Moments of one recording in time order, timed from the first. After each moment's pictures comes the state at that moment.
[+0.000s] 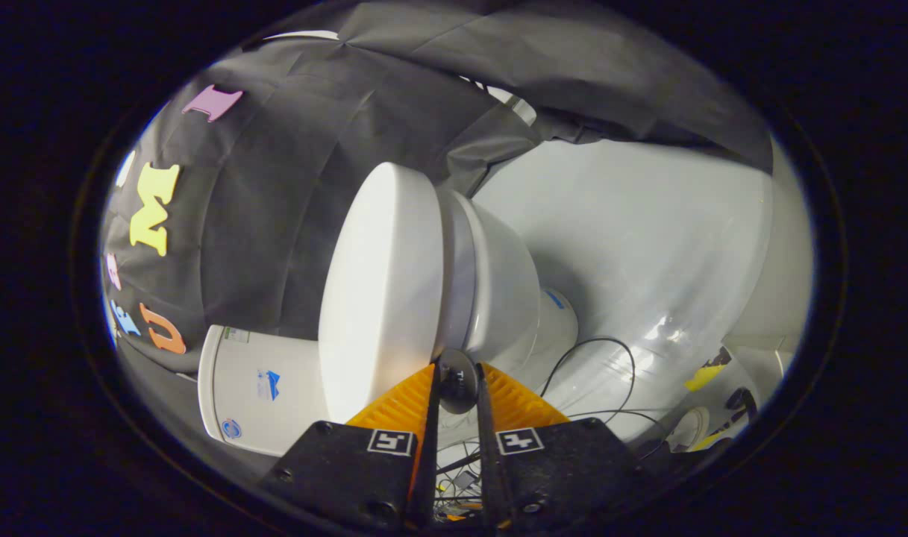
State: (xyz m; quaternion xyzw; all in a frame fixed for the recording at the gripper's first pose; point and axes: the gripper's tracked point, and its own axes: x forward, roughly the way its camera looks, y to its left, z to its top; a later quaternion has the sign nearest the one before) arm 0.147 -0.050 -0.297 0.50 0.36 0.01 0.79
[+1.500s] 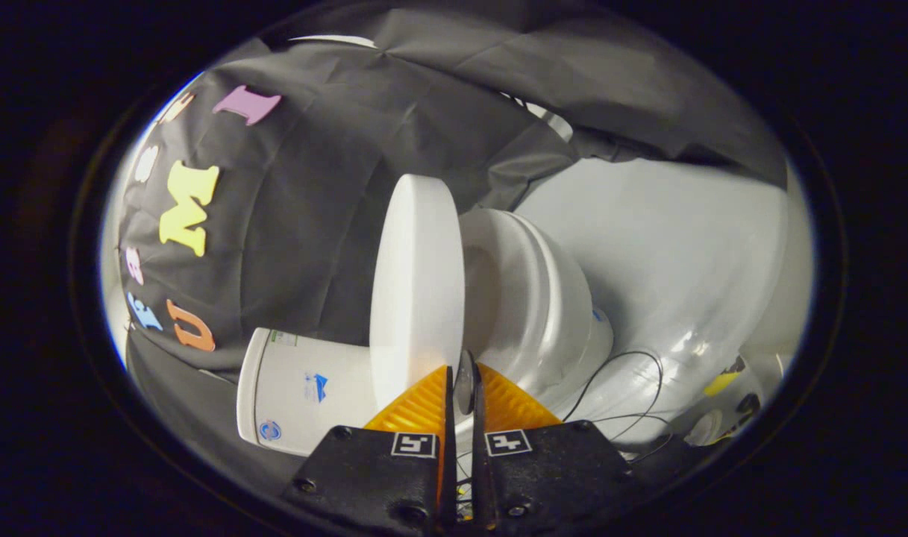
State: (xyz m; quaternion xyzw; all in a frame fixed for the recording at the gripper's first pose) arm 0.143 -0.035 -0.219 0.48 0.31 0.06 0.82
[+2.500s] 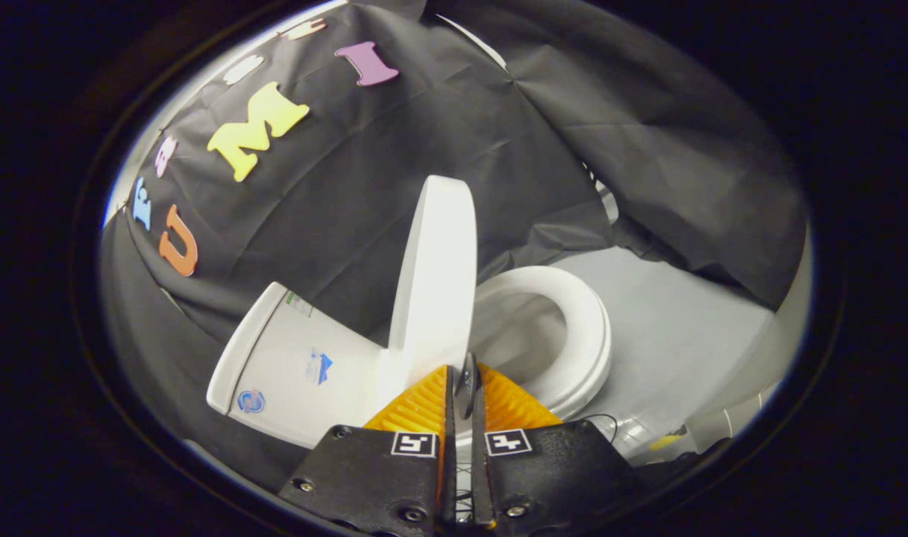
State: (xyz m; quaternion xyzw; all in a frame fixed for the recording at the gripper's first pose) arm 0.129 0.025 -0.118 0.31 0.25 0.05 0.92
